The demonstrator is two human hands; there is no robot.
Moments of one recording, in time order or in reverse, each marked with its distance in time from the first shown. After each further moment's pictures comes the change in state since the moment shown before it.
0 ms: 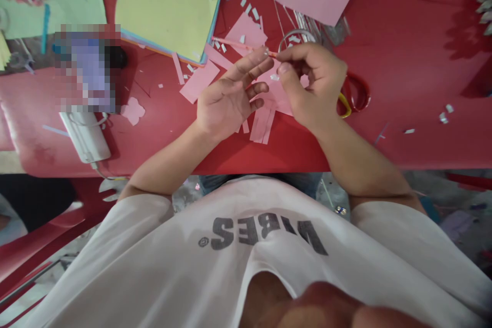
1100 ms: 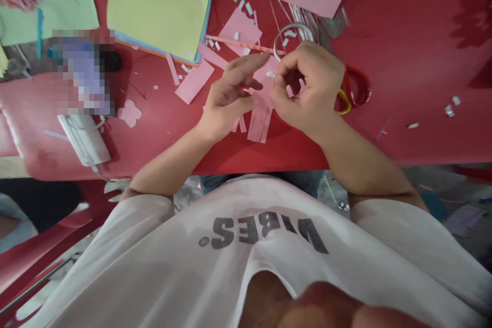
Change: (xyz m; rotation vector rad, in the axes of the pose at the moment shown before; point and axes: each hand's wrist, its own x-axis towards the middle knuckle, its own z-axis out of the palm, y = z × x) left_hand 0.008 -0.024 -0.020 0.512 0.001 0.366; right_hand -0.002 -0.016 -0.010 -0.043 0.046 -0.115
